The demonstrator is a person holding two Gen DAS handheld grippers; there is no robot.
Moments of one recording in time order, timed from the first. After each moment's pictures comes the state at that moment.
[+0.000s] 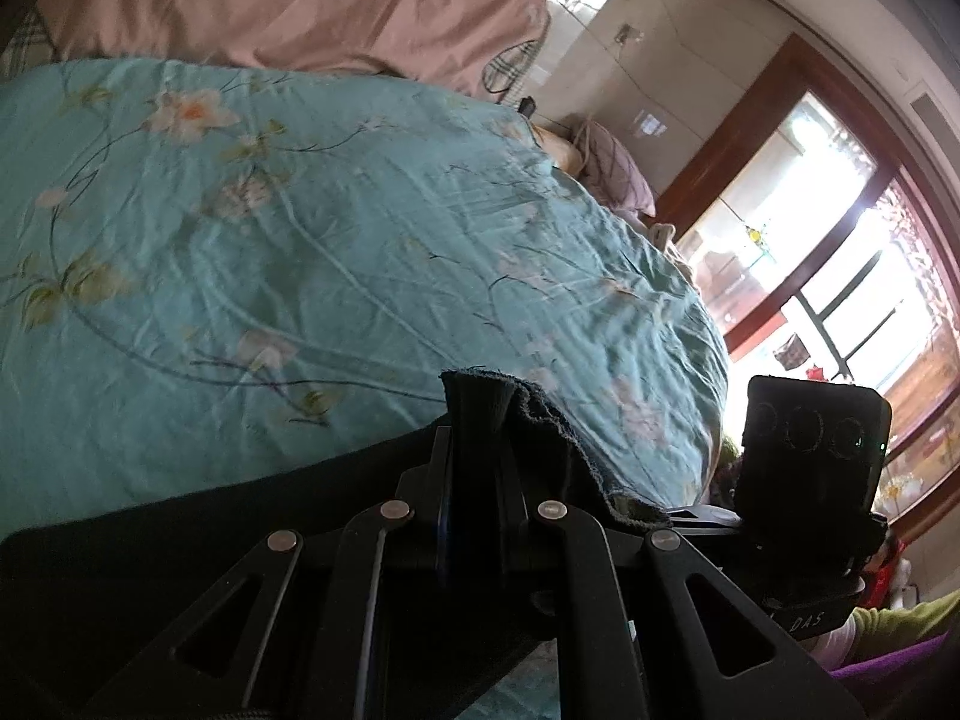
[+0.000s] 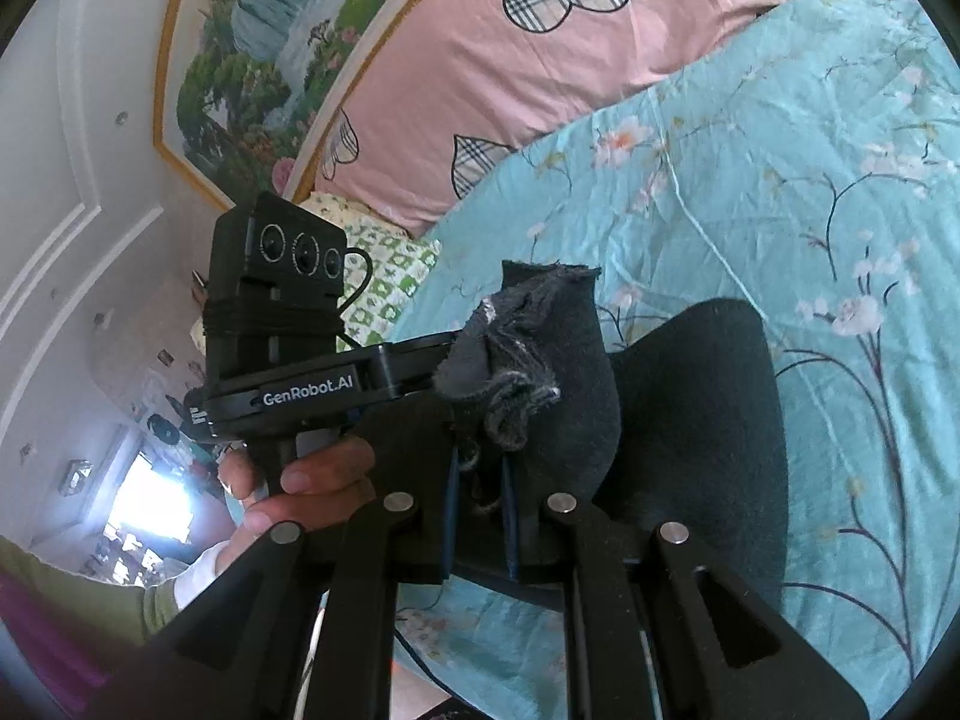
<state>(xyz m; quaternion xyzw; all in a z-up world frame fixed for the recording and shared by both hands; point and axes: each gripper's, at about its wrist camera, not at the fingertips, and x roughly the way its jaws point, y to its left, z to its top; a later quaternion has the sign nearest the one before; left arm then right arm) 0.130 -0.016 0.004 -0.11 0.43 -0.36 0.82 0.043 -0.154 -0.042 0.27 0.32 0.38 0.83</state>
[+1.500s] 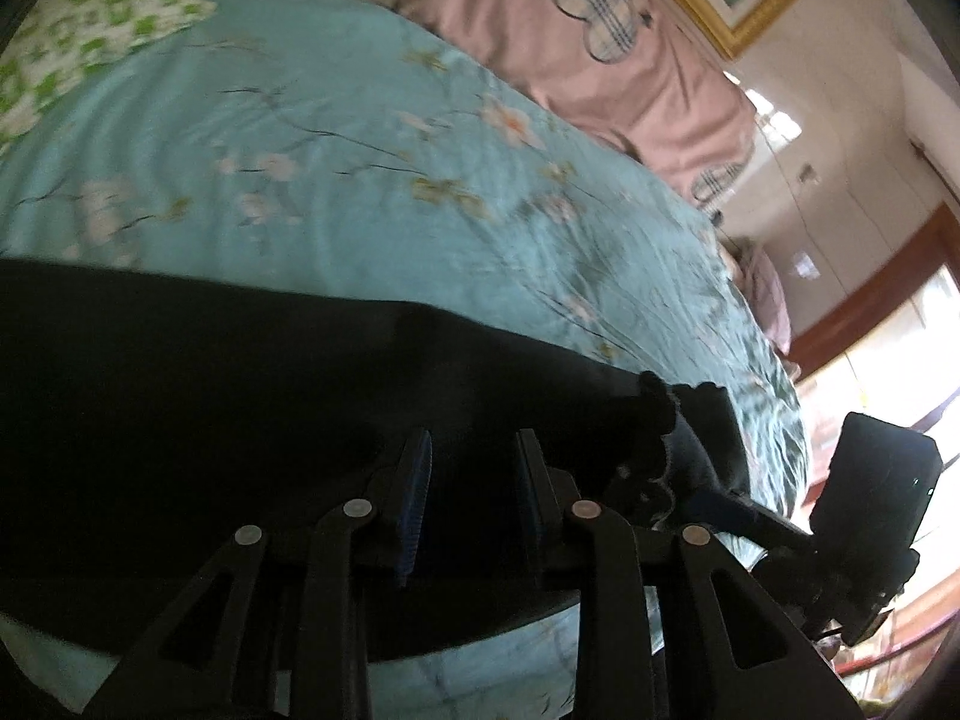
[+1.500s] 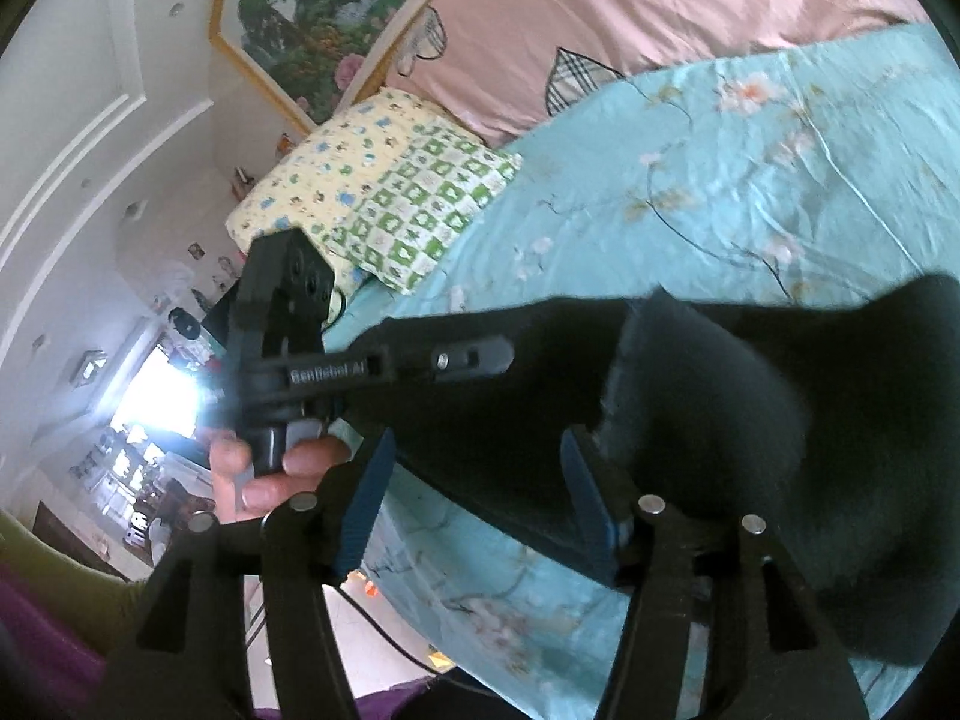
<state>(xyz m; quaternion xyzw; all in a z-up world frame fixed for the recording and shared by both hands) 0.046 0.156 -0.018 -0.23 0.43 -0.14 0.86 0.035 -0.066 -0.036 0.17 0.34 0.46 0.80</state>
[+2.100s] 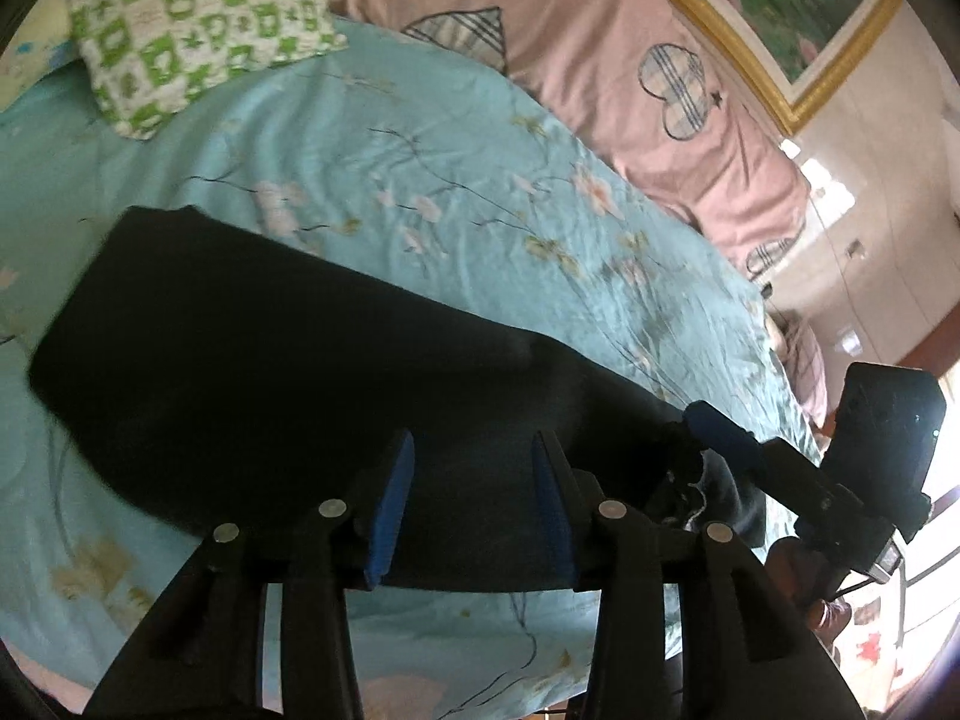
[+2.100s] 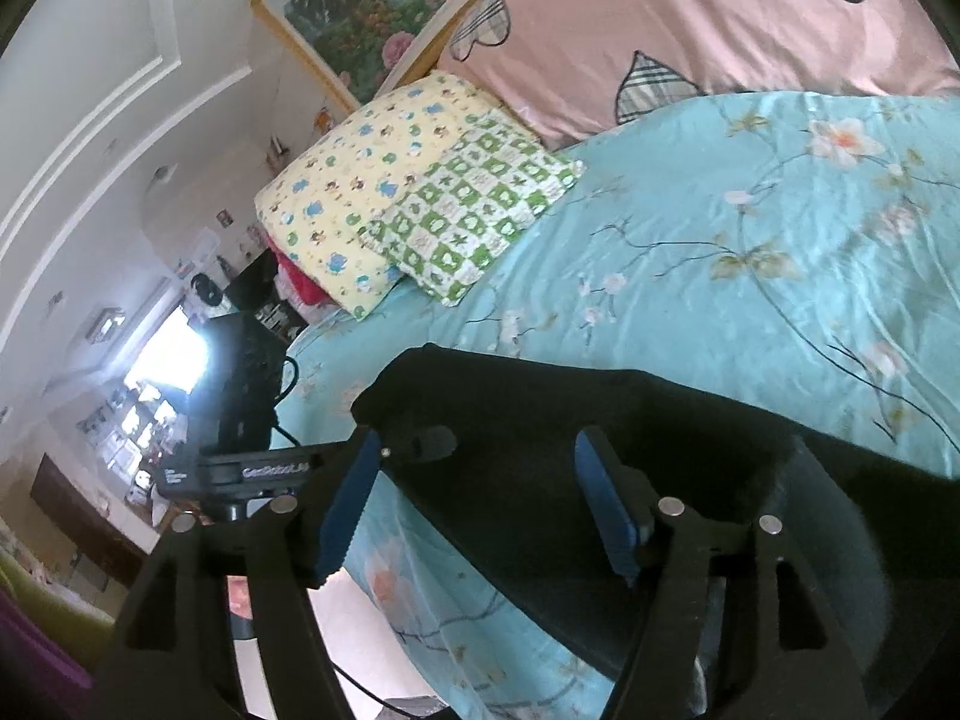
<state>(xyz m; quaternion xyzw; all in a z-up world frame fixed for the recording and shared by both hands) -0.016 0.216 -0.002 -0.27 0.40 -0.04 0.88 0.067 -0.002 -0.004 0.13 0.33 0.51 0.79</state>
